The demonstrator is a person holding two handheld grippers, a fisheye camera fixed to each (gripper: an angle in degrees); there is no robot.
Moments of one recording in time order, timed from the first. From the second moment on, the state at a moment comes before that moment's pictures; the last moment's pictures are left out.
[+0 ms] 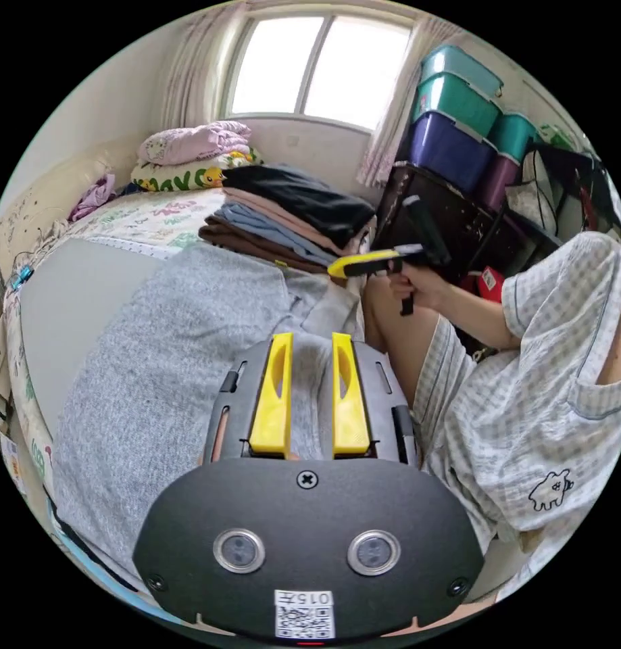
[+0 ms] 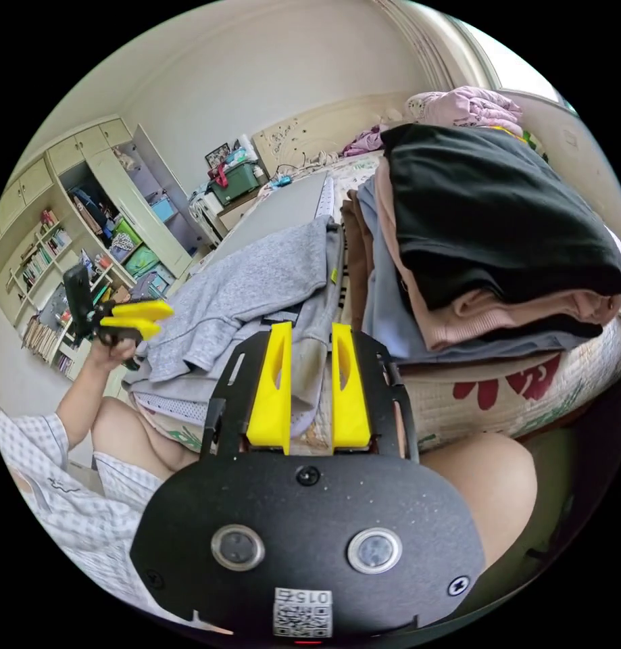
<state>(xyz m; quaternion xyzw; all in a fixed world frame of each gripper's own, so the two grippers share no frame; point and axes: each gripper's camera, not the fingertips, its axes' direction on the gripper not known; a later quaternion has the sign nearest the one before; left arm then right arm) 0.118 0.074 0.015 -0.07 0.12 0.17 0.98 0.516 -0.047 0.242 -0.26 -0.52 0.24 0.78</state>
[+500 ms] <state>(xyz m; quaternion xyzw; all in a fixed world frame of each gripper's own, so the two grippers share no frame) 0.117 -0.169 0.289 -0.24 -0.10 0.12 0.96 0.506 0.127 0.271 -0.22 -0.63 0.23 0.71</state>
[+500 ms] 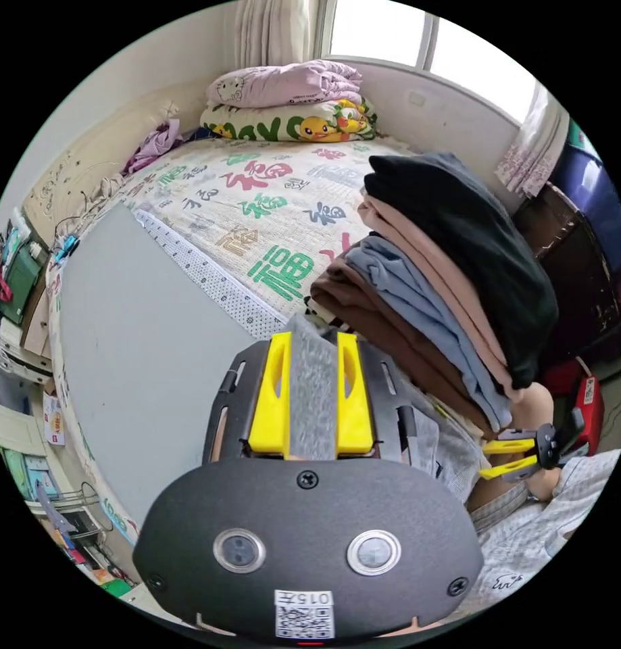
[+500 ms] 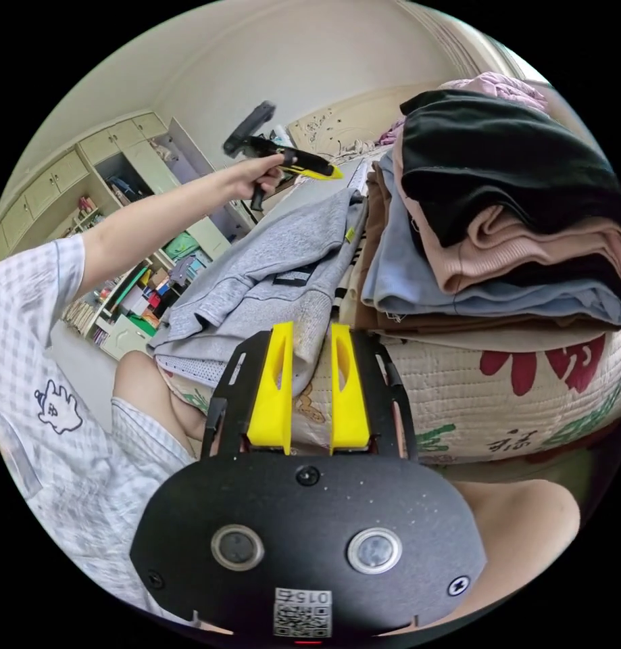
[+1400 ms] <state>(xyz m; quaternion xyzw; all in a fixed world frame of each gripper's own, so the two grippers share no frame) 0.083 -0.265 0.103 -0.03 0.07 0.03 1.00 0.604 0.332 0.254 -0.01 -0.53 0.27 0.80</state>
